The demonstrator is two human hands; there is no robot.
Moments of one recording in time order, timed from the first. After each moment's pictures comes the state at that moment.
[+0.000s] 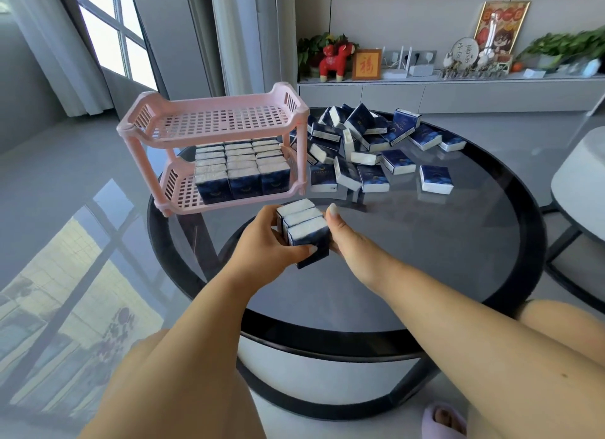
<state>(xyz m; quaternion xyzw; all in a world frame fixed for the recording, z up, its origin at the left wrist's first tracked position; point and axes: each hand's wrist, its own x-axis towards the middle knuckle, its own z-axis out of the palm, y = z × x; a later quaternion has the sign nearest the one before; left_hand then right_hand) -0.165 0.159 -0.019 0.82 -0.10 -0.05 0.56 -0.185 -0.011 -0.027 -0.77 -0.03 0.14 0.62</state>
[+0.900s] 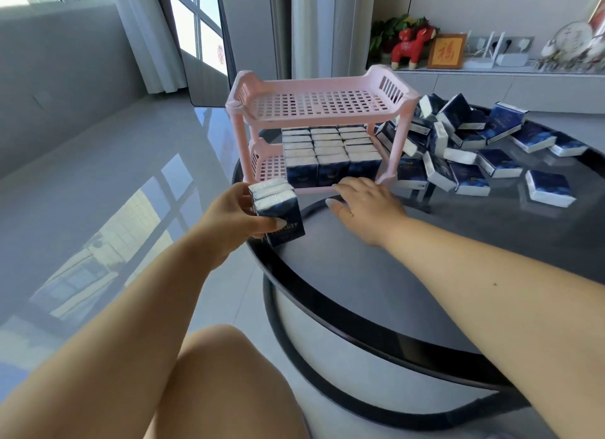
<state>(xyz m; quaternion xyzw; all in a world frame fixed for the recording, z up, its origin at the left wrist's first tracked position) -0.145 0.308 0.005 0.78 0.02 -0.06 0.62 -0.097 0.071 -0.023 -0.98 -0.17 -0.05 0.08</state>
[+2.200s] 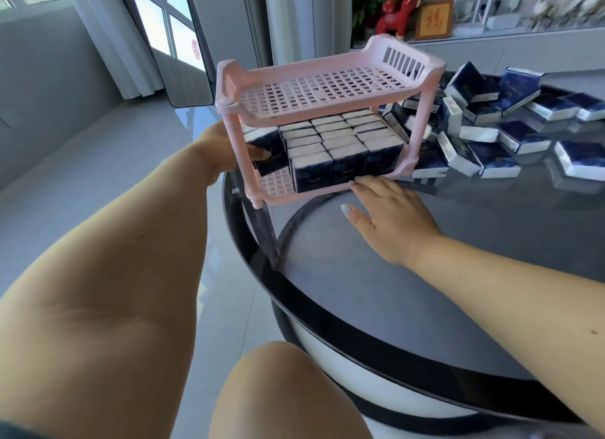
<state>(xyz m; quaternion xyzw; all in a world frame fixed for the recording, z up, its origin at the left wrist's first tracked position) 0.023 0.332 0.029 0.87 -0.03 -0.06 0.49 -0.105 0.070 -0.039 -0.98 -0.11 -0.09 0.11</state>
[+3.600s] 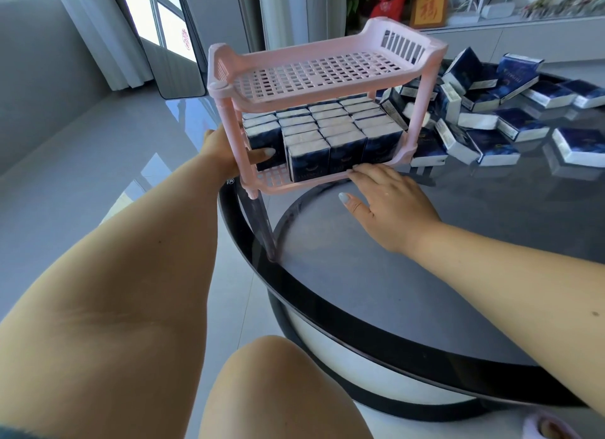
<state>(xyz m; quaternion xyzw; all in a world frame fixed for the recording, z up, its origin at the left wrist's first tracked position) 0.008 0.317 0.007 0.91 -0.02 0.02 0.42 -0.102 0.071 -0.040 -0.98 -0.11 -0.10 0.11</state>
